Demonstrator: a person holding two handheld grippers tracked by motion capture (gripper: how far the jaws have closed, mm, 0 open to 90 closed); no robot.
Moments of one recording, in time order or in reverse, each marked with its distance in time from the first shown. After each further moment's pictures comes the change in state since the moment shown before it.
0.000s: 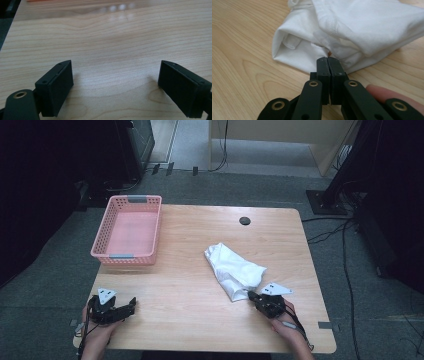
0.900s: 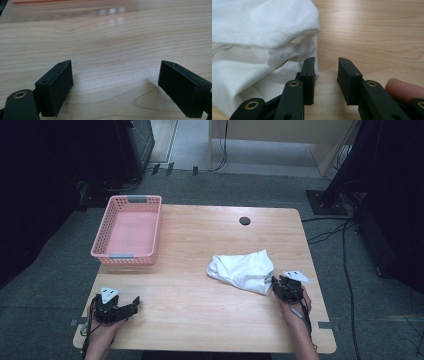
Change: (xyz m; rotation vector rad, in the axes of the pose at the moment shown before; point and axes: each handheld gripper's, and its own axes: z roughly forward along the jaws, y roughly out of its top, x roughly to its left) left arm -0.007 0.003 0.002 -0.014 -0.040 -0.015; right arm -0.062 0.007 -0.003 -0.037 -0.434 0.269
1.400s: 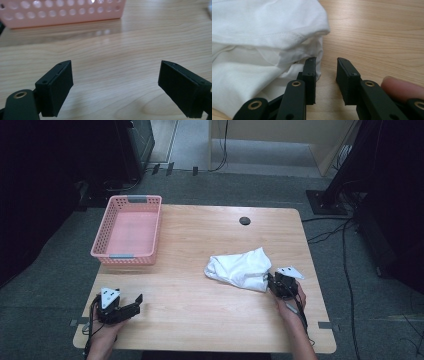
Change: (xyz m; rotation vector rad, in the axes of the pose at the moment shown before) left arm -0.017 0.006 -0.008 -0.135 -0.062 0.036; right arm 0.013 0.008 0.011 -0.003 0.000 -0.051
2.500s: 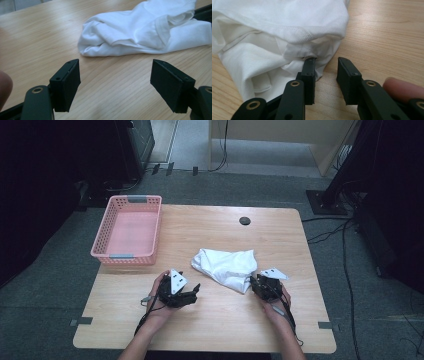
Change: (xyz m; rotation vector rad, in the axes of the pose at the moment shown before) left arm -0.145 0.059 0.063 -0.037 -0.226 0.306; right arm 0.044 0.001 0.001 0.011 0.156 -0.047
